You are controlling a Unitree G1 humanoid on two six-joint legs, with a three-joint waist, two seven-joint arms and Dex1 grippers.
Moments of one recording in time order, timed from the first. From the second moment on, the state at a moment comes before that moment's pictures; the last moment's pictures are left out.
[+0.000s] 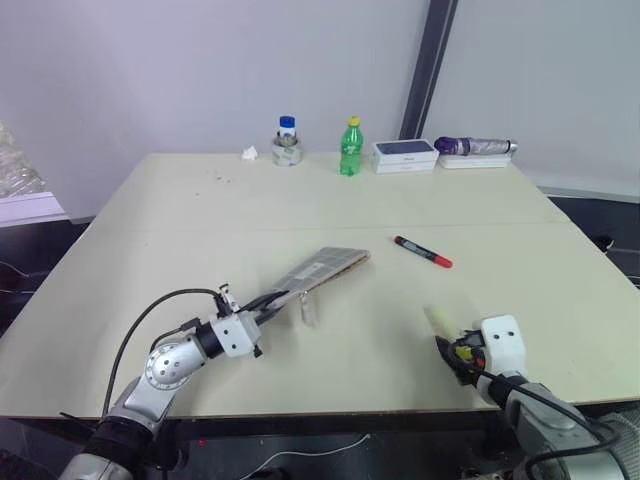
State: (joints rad) left arm -0.28 0.56 -0.21 0.29 0.02 -0.77 -0.50; right arm 0.13 -0.35 -0.21 -0.49 0.21 0.69 0.29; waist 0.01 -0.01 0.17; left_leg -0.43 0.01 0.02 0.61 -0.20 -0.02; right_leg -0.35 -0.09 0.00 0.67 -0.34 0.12
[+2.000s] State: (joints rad) left arm -0.39 0.59 -0.25 0.30 -0.03 -0.82 -0.82; right arm -0.66 -0.57 0.47 0.13 -0.21 -0.20 0.87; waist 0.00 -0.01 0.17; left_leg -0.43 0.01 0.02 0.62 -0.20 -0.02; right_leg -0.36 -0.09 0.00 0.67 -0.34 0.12
